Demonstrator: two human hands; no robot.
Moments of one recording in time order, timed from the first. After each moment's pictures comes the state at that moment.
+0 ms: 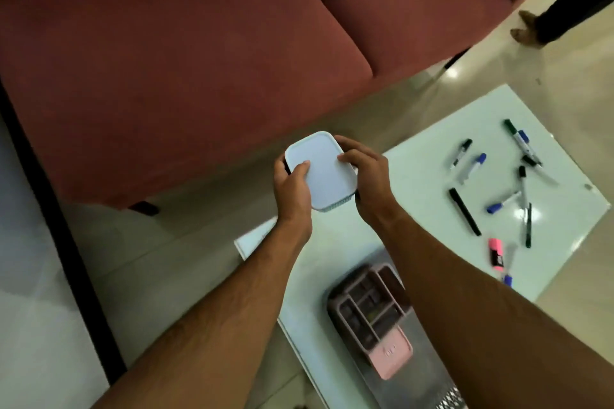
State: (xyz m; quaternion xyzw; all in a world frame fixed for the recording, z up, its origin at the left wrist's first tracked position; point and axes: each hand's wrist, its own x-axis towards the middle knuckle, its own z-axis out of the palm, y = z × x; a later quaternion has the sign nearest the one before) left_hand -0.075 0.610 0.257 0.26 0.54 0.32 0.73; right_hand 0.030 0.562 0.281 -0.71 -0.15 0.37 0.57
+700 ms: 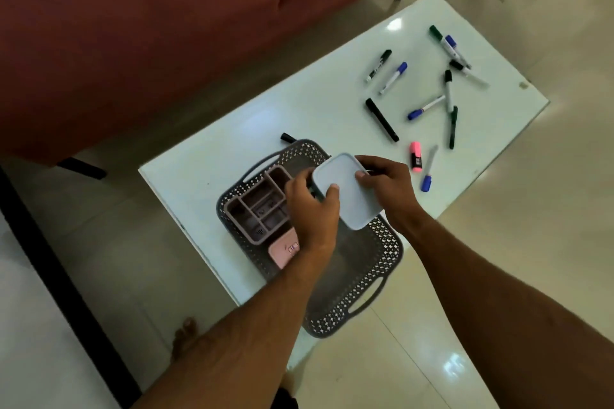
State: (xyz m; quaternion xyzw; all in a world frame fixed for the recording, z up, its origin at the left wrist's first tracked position) left_hand 0.001 0.294 0.245 0.53 0.56 0.25 0.59; right_hand 0.131 0.234 0.251 -0.79 -0.14 0.35 0.49
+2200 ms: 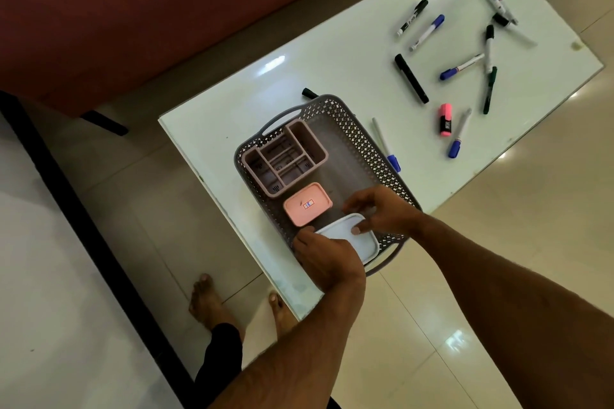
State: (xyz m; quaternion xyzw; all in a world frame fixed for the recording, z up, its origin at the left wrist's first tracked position) left_hand -0.064 0.187 0.209 0.48 0.77 0.03 0.42; right_hand 0.092 0.177 0.182 -0.72 -0.44 0.51 0.14
